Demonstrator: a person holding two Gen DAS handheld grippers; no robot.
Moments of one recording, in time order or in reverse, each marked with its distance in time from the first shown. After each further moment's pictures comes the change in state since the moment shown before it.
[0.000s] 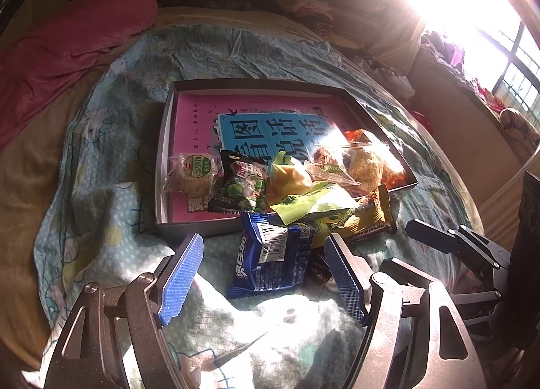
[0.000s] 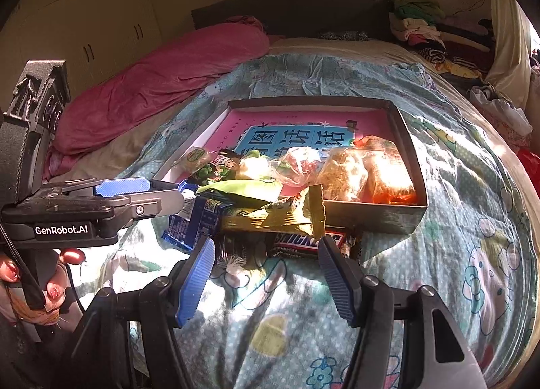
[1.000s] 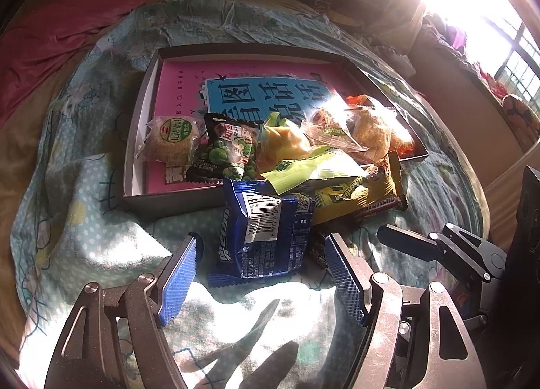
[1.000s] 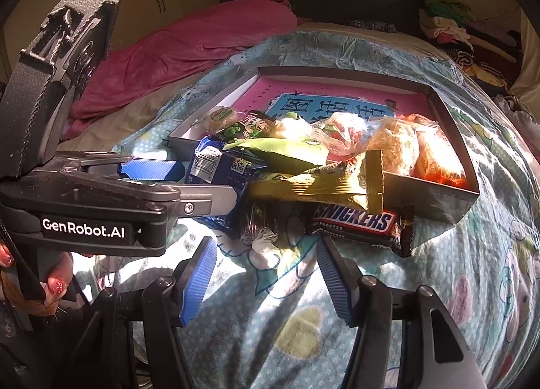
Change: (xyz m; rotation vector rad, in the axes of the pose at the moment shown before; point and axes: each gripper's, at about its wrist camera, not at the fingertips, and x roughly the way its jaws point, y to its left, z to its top) left arm 0.031 -0.006 -0.011 0.012 0.097 -0.004; right arm 0.033 0.023 -0.017 -0.093 0.074 0.045
